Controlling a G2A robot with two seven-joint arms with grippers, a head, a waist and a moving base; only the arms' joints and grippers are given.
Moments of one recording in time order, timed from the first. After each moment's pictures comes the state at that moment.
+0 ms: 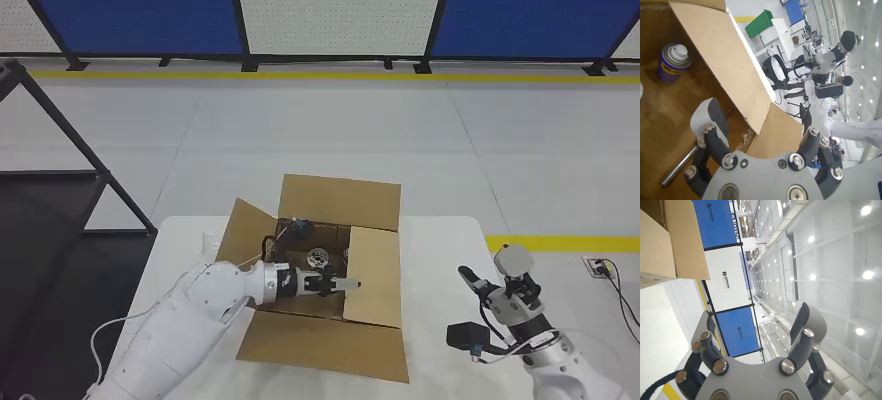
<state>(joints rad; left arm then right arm) 0.48 -1.16 -0.75 -1.21 -0.16 -0.30 -0.89 -1.38 -1.22 1.70 -1.88 -2.58 0.08 -0.49</state>
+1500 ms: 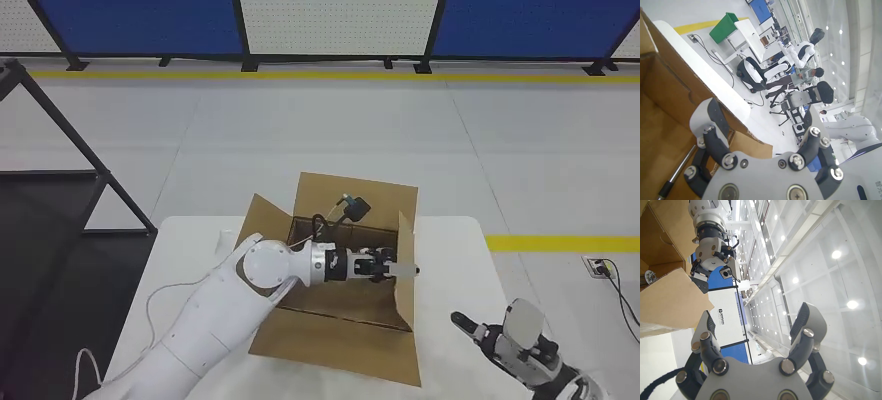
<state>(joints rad) 0.30 -1.36 -0.63 -1.06 -0.36 -0.45 -0.89 -1.56 -1.16 1.82 -1.99 -2.44 0.17 -0.94</state>
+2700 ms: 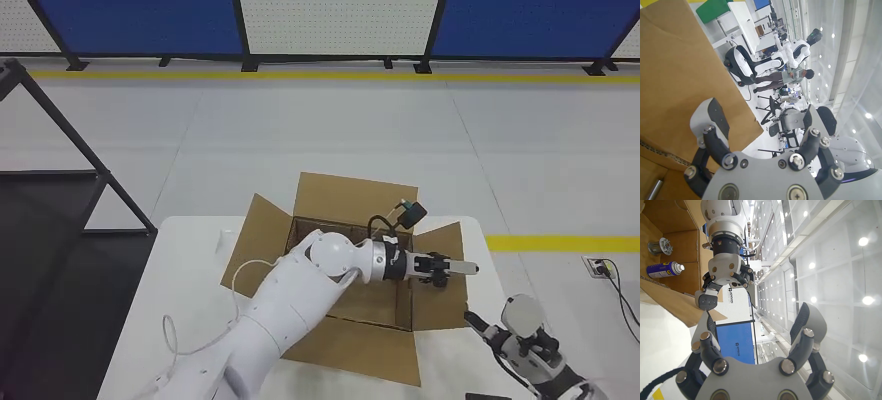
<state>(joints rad) 0.11 -1.77 -0.45 -0.43 -0.59 -0.54 -0.96 -1.63 -1.15 1.81 -2.05 -2.55 0.13 -0.69</state>
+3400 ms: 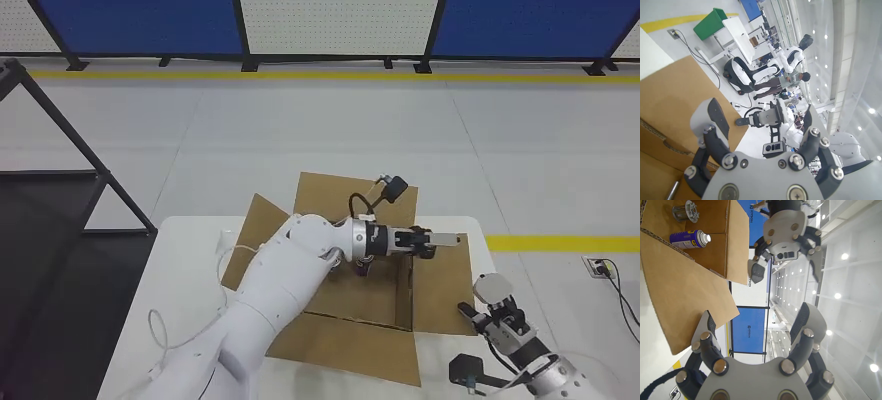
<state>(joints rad) 0.02 -1.77 -0.58 -0.28 -0.63 -0.73 -1.07 -1.51 -1.14 1.71 -1.98 -2.72 -0.12 -0.46</state>
